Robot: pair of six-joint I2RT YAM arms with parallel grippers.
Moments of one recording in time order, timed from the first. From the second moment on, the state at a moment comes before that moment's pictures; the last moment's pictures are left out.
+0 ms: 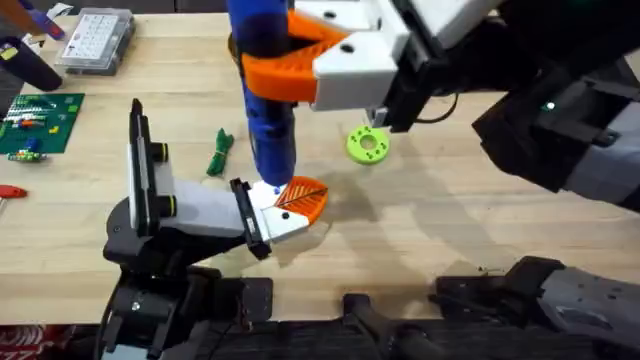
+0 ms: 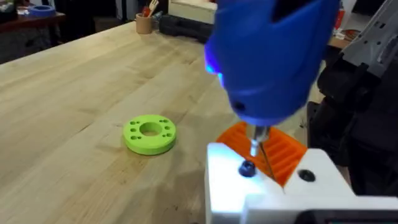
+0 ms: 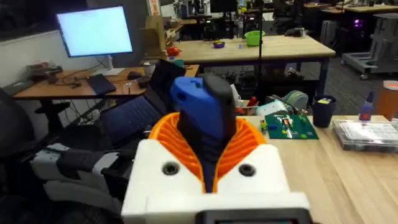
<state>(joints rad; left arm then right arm) -0.14 0.03 0.00 -0.09 1.05 -0.04 0.66 1.25 0.84 0.75 -1.00 0.41</state>
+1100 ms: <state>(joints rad) -0.14 0.03 0.00 -0.09 1.05 -0.04 0.70 1.25 0.84 0.84 -1.10 0.31</state>
